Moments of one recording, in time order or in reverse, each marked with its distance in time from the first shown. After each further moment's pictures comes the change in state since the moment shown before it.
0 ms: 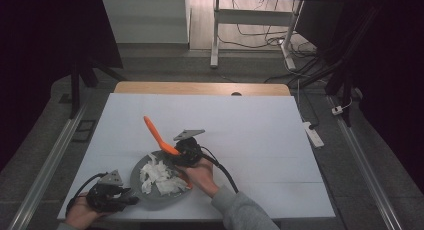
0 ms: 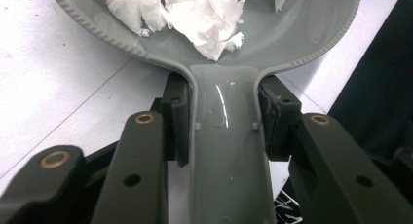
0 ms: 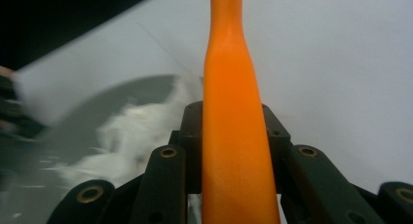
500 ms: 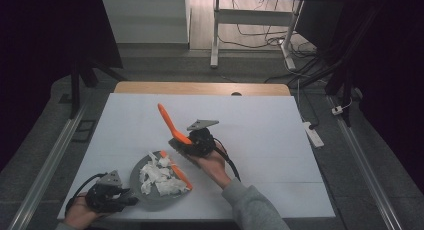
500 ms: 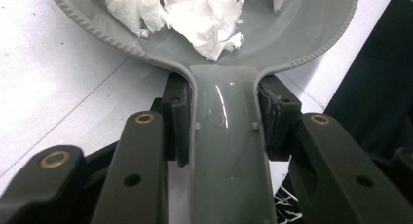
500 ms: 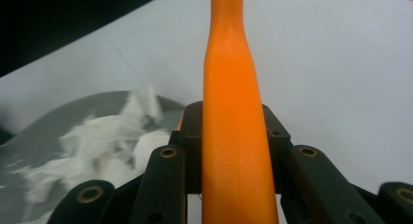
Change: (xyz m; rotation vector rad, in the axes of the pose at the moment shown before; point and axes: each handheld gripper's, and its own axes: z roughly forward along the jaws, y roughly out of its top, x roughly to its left) left arm 0.002 -0.002 -0.002 0.005 -0.013 0.015; right arm -0.037 0.013 -0.029 -0.026 -0.098 -0.032
